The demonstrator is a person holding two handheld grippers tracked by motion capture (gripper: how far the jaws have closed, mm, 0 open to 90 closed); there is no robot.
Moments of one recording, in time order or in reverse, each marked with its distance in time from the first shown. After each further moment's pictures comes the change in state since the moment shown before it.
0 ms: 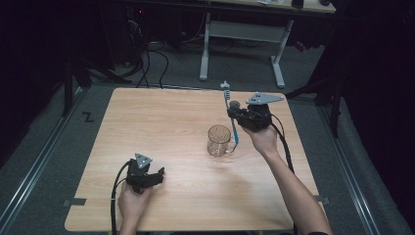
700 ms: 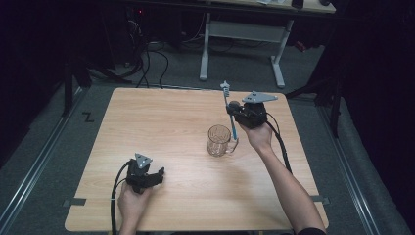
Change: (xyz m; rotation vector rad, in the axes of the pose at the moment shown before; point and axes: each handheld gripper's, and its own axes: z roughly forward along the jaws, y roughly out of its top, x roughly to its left) left arm 0.000 0.000 0.000 0.000 0.001 0.000; right arm -0.011 -0.007 0.023 -0.008 -0.064 0.004
